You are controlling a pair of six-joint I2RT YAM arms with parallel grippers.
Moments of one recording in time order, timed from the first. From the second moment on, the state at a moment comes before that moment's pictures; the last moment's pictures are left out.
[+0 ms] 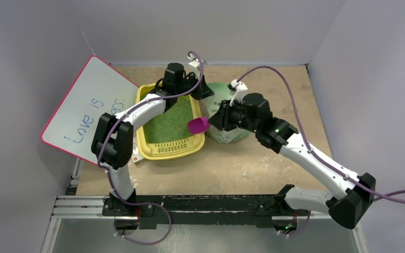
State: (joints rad) left arm -0.47 1.85 1.41 0.10 0.59 -0.22; right arm 0.74 1.19 1.08 -0.31 -0.10 0.48
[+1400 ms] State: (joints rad) left arm -0.48 1.79 1.38 0.08 0.60 -0.13; right arm 0.20 1.13 1.54 -0.95 -0.23 0.41
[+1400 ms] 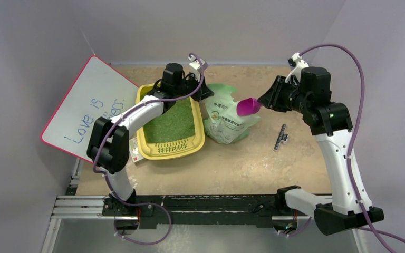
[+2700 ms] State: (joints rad) left arm -0.49 1.78 1.38 0.04 0.63 -0.12; right arm 0.22 1.41 1.30 -0.78 -0.35 0.38
